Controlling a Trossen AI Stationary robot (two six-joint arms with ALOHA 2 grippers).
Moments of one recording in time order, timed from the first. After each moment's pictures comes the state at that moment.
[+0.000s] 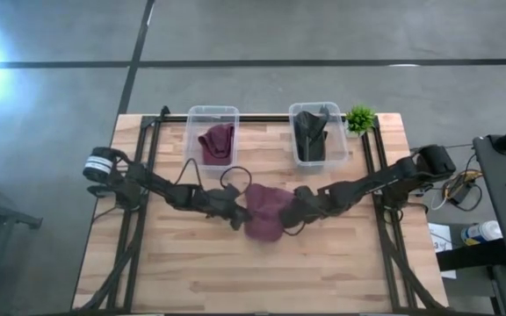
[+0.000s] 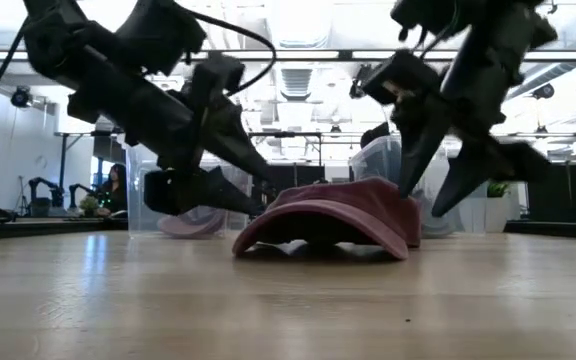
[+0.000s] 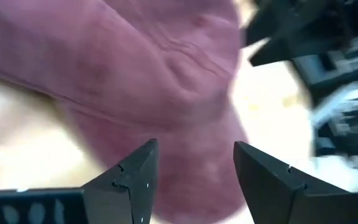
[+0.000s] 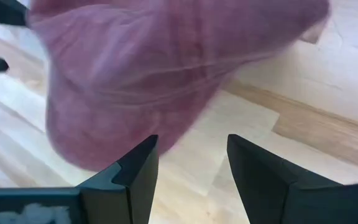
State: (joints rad) left arm -0.15 1.65 0.61 0.54 -0.07 -0.96; right arm 0.22 1.57 0.85 -0.35 0.07 1.51
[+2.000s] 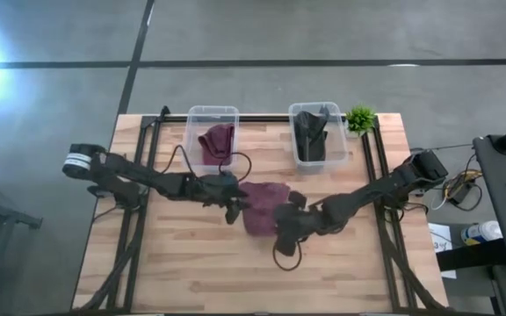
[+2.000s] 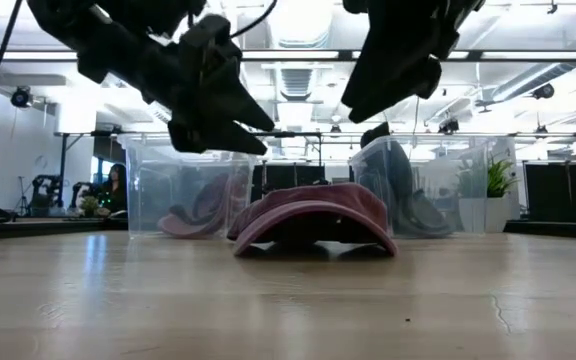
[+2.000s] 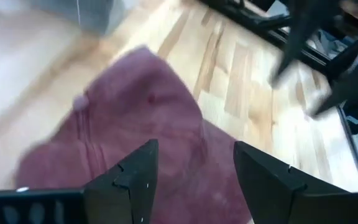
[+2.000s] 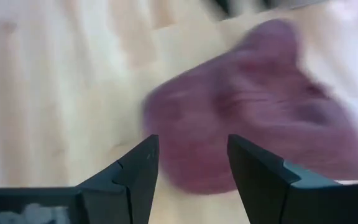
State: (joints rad) left arm -0.08 1.45 0.68 0.30 -0.10 -0.52; right arm 0.38 1.68 1.19 -0.49 0.38 0.62
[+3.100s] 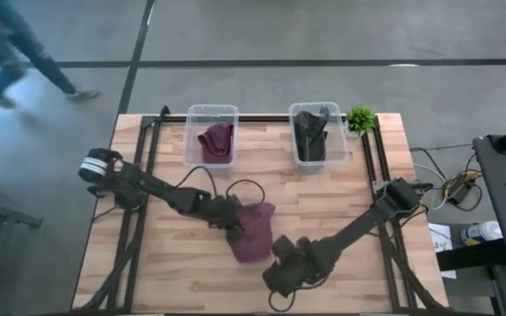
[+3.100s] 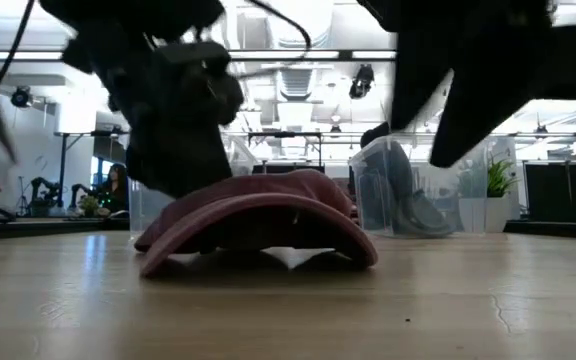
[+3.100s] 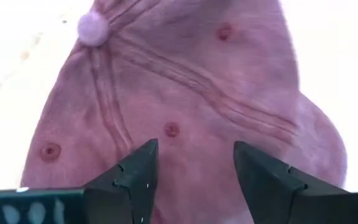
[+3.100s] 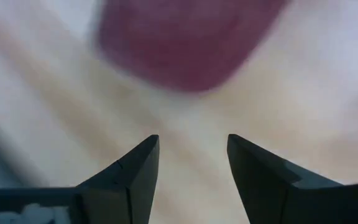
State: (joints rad) left arm -0.22 1.62 0.84 -0.06 -0.03 -0.83; right arm 0.61 2.03 1.57 -0.83 0.31 1.43
